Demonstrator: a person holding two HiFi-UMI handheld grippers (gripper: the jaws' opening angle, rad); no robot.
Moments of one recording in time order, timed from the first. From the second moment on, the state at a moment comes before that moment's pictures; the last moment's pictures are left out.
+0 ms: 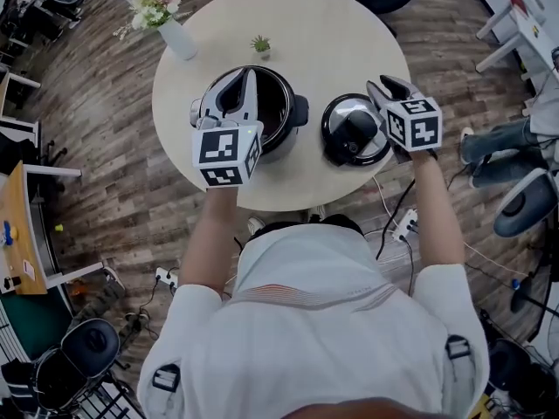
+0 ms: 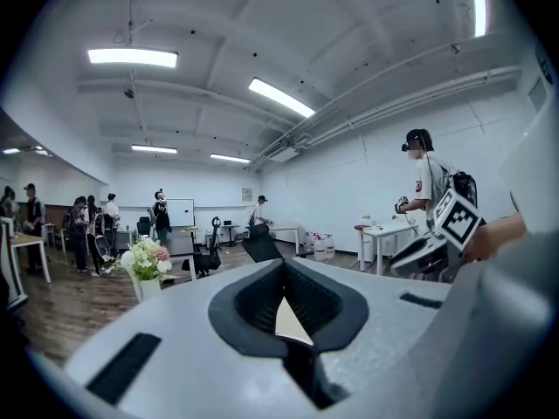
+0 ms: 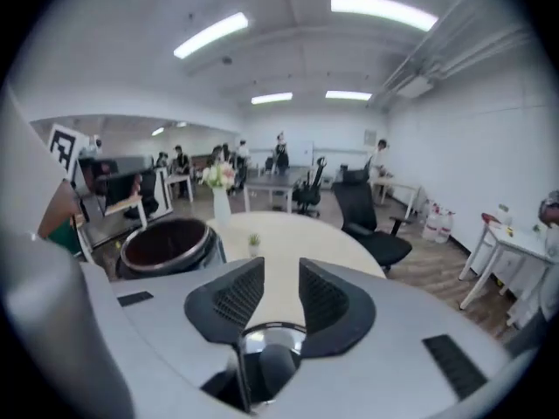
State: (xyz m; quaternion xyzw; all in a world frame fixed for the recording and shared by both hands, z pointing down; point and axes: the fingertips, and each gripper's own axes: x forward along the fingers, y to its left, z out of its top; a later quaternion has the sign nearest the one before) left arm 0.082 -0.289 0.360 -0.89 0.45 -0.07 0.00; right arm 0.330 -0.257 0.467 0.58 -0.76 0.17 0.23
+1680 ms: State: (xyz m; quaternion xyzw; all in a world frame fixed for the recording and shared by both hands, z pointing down) left arm 0.053 -0.246 0.388 -0.88 0.47 -0.08 -0.06; right arm 0.329 -0.210 0.604 0.48 -0.75 0.28 0.35
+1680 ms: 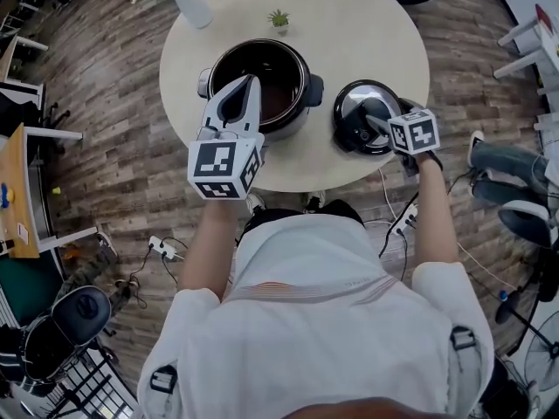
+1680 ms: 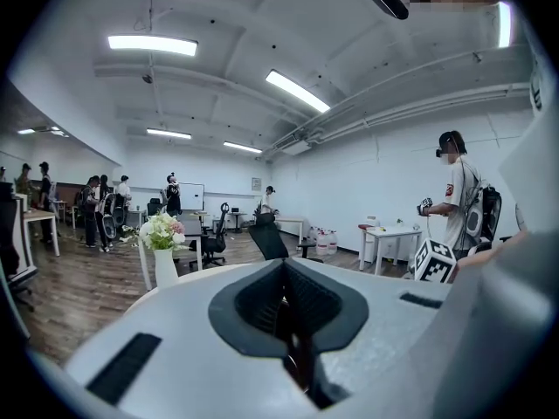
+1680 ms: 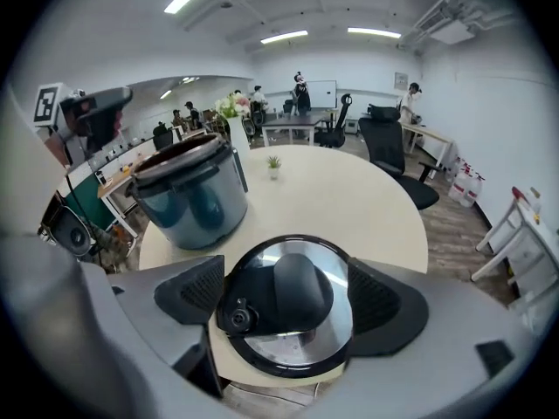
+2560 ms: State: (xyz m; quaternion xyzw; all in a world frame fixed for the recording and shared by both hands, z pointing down) left arm 0.035 -0.225 0.411 -0.86 0.50 -0.08 -0.09; right arm 0.331 -0.222 0.702 0.43 -0.73 0.29 0.45
